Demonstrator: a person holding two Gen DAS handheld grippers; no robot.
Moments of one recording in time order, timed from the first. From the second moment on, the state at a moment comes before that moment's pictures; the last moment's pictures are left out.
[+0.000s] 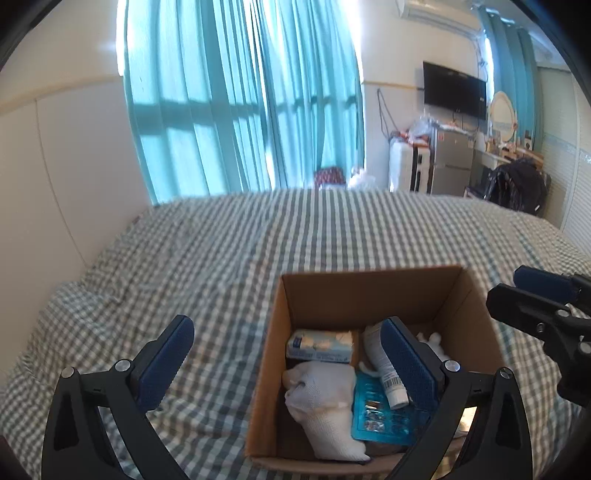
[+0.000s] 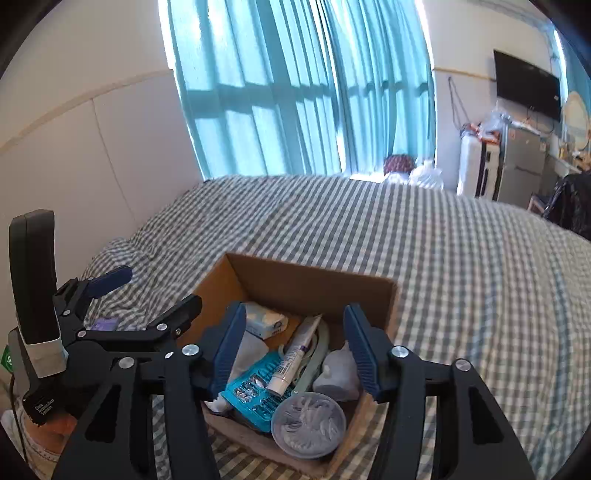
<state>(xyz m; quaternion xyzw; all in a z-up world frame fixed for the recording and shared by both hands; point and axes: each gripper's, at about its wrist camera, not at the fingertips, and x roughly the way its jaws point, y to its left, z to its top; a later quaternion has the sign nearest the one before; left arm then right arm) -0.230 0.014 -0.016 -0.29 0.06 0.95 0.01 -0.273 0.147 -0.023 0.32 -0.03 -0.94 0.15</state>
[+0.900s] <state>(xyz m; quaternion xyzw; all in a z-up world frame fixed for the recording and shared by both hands) -0.093 0.014 0.080 -0.14 0.01 0.99 0.05 -0.090 0.205 0.078 0.14 -0.06 -0.99 0.03</state>
